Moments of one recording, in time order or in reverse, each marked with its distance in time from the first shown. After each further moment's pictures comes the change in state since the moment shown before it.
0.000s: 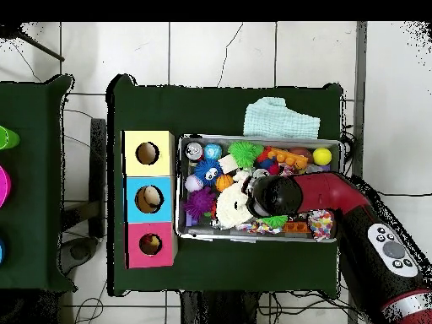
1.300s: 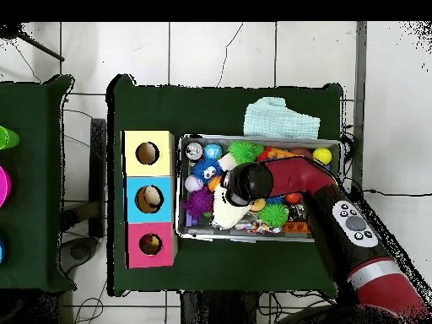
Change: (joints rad) arm 0.128 0.086 -0.012 -0.104 0.011 0.047 -0.044
